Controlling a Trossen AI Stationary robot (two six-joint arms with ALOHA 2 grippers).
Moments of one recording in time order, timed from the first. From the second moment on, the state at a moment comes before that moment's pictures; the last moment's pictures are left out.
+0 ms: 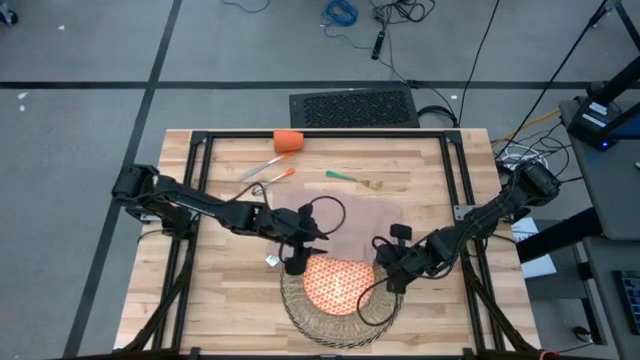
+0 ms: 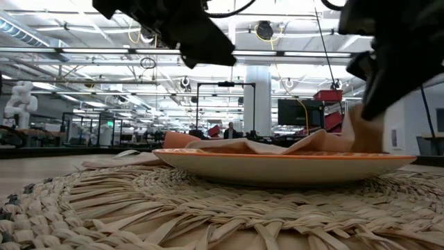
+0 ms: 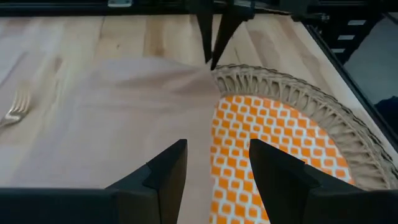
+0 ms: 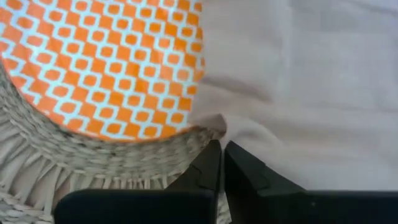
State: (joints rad) left arm -0.17 1.56 0.94 0.08 0.00 -0.06; right arm 0.54 1.45 0.85 -0.56 0.37 0.61
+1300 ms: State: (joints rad) left arm -0.22 1.94 1.29 0.24 -0.41 -0.17; right arm 0.36 1.45 1.07 -0.79 0.34 0.42
